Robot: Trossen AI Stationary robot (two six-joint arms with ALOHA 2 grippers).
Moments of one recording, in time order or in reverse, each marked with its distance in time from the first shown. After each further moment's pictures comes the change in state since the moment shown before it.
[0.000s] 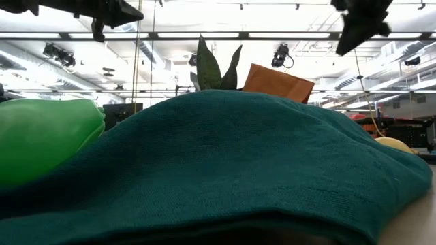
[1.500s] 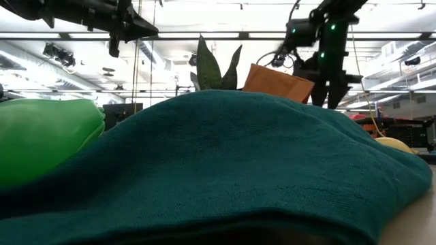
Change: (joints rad) left arm 0.075 0.132 0.000 -0.014 0.231 -0.154; right arm -0.462 0.446 -0.016 0.120 -0.221 -0.119
